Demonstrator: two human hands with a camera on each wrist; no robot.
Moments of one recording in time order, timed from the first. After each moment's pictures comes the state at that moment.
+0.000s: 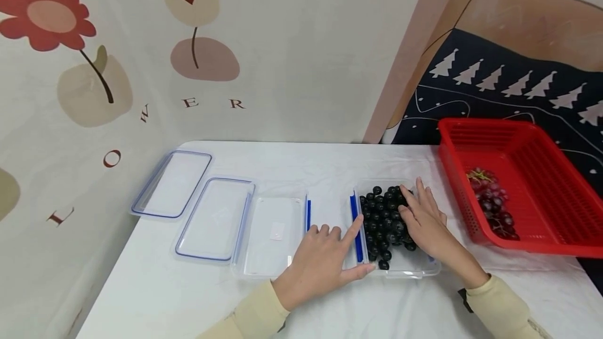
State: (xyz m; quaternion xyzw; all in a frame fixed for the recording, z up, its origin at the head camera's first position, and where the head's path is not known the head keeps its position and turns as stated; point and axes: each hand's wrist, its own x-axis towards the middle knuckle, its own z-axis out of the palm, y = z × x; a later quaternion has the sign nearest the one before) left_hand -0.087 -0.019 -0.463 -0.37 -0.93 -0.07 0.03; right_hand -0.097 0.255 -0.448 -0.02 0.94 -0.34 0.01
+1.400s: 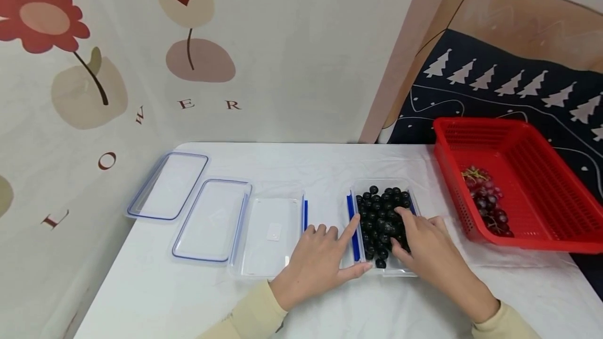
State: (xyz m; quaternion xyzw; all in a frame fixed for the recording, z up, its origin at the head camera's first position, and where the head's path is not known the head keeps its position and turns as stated) left_hand -0.087 -0.021 -0.463 -0.37 -0.93 -0.07 0.03; right_hand -0.062 0.249 -0.455 -0.20 0.95 -0.10 -0.21
